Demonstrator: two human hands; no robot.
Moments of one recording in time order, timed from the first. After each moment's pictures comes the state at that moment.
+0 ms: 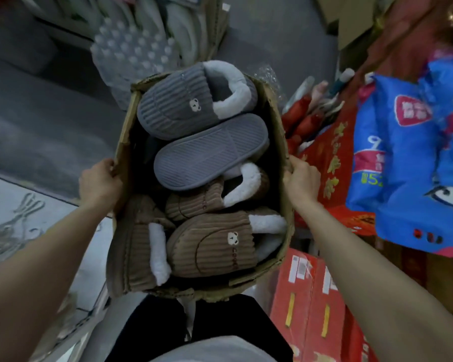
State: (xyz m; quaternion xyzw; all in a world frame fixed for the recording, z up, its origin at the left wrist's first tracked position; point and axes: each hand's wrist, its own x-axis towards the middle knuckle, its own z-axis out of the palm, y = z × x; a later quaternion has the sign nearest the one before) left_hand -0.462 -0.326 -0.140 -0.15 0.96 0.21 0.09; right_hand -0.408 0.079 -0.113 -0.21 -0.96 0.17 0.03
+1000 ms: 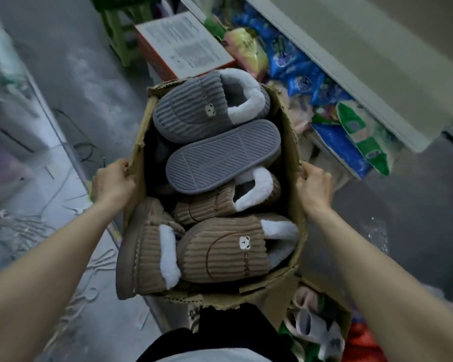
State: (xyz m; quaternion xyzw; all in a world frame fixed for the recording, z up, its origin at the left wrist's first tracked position) left_hand -0.823 -0.695 -0.079 -0.39 0.90 0.22 -0.05; right_hand -1.003 -0.325 -0.057 0.06 -0.97 0.21 0.01
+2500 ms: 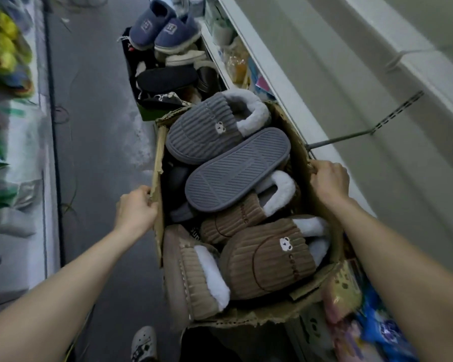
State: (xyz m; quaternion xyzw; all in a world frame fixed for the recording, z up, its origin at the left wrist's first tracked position) left_hand -1.443 -1.226 -0.086 -0.47 0.83 0.29 -0.05; right_hand -1.760 -0.969 -0.027 0.26 -0.96 0.06 0.00
